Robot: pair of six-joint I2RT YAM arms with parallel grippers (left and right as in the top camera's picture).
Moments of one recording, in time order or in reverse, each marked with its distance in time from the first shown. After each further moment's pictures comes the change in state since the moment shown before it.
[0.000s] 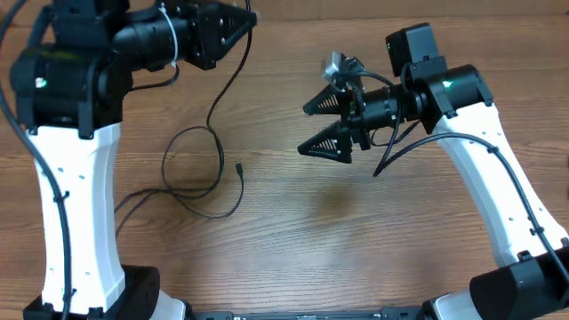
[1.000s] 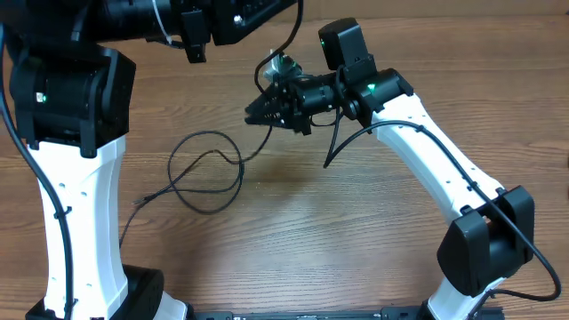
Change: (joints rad) left arm -0.068 0.002 0.061 0.715 0.487 -0.490; right arm 0.161 0.202 0.000 0.540 -0.006 0.126
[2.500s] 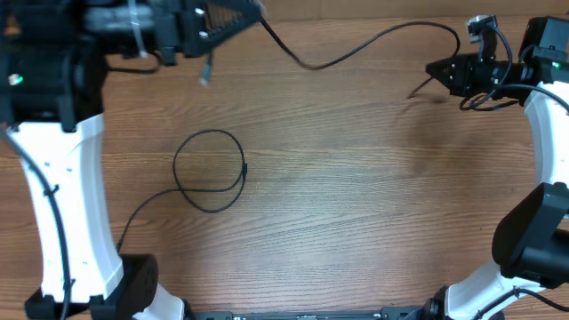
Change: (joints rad) left arm 0.129 0.055 0.001 -0.637 0.021 0.372; right arm -0.745 0.000 0.000 -0.305 0.206 0.175
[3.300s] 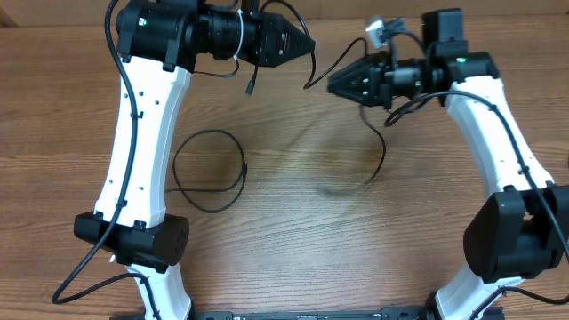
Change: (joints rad) left arm -0.197 0.234 0.000 -0.222 -0.348 0.218; right arm 0.385 0.000 0.000 0.056 -0.465 -0.085
